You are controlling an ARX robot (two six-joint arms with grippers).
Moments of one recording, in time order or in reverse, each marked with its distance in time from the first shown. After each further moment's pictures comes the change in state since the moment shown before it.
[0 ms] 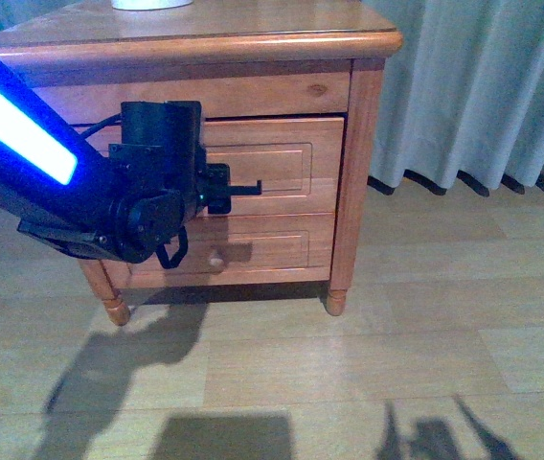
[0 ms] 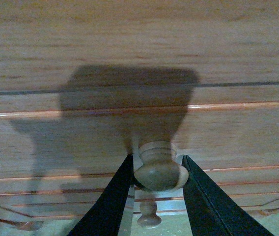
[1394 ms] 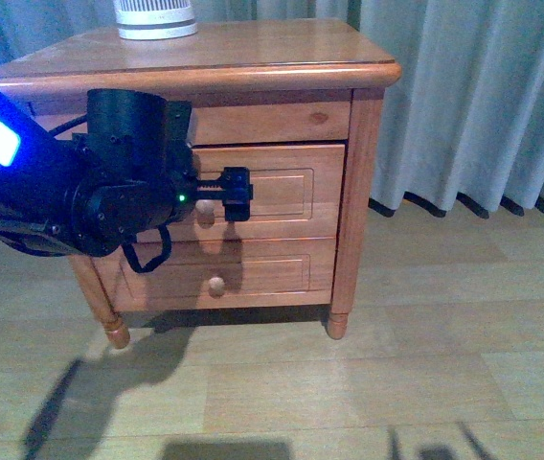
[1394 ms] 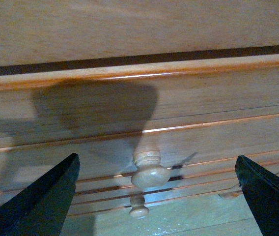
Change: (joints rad) left arm 0.029 -0.116 -0.067 -0.078 0.171 0.019; right arm 0.000 0.000 0.000 0.000 0.000 0.000
